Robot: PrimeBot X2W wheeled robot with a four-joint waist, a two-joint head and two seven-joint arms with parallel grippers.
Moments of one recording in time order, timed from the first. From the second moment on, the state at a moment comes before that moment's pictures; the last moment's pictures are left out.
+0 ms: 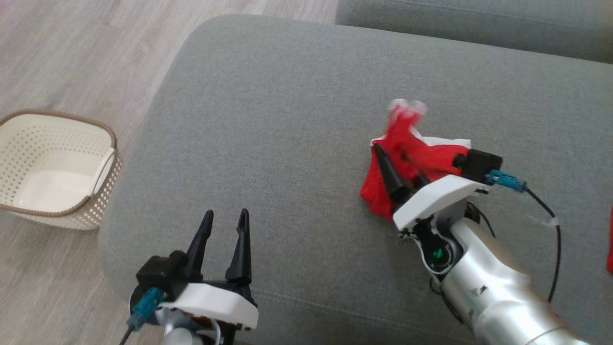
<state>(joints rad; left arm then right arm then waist) 0.02 0.05 -0.36 0.10 -0.37 0.10 -0.25 -0.59 -0.06 0.52 0.84 1.04 0.13 -0.24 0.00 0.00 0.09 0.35</state>
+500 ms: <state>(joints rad) 0.02 0.05 -0.37 0.10 -0.37 0.10 -0.25 -0.61 -0.06 0.66 0.93 1.06 0.13 -0.21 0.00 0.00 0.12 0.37</state>
